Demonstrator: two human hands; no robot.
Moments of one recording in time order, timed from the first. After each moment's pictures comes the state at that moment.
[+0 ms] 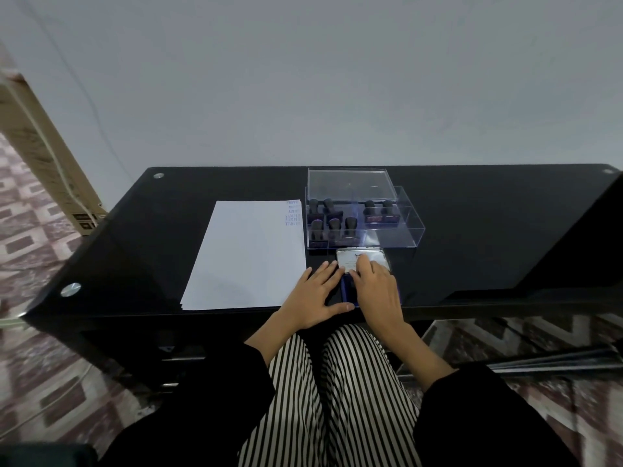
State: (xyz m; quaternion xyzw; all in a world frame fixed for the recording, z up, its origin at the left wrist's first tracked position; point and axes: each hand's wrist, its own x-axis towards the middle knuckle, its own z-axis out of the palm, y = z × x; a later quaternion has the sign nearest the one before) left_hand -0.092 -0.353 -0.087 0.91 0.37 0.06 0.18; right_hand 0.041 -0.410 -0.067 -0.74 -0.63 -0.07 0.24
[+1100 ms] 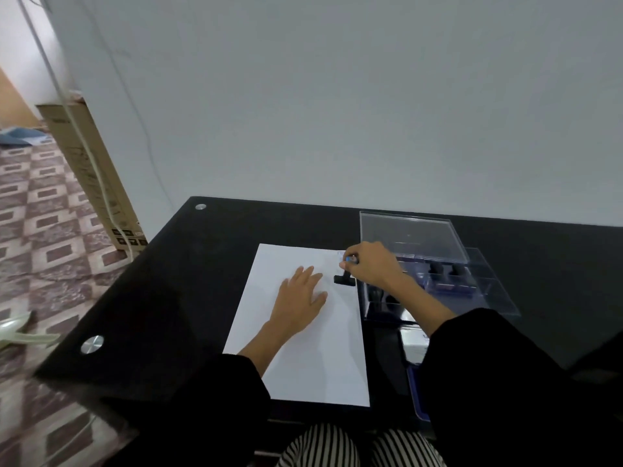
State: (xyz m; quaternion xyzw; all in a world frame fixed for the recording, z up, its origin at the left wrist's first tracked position) left_hand -0.162 -0.208 -0.067 0.81 0.55 0.12 0.16; right_hand -0.004 -0.214 0.020 -0.69 -0.70 0.13 0.13
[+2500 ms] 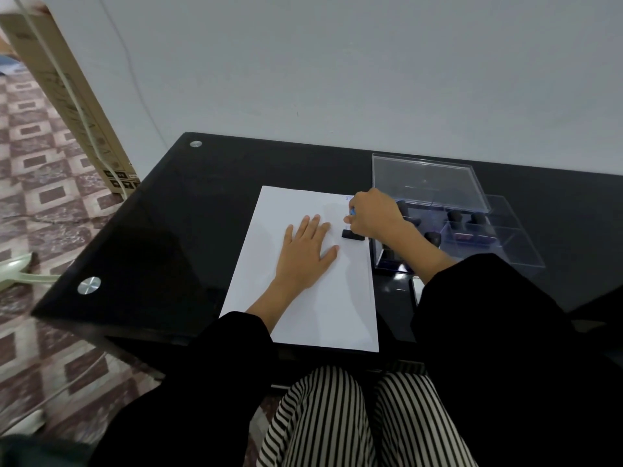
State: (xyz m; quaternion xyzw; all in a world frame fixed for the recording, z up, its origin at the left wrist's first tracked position) left_hand -0.160 -0.211 -0.094 0.82 0.55 0.10 0.09; right_hand -0.024 -0.202 0.000 -0.69 -0.72 0.02 -0.01
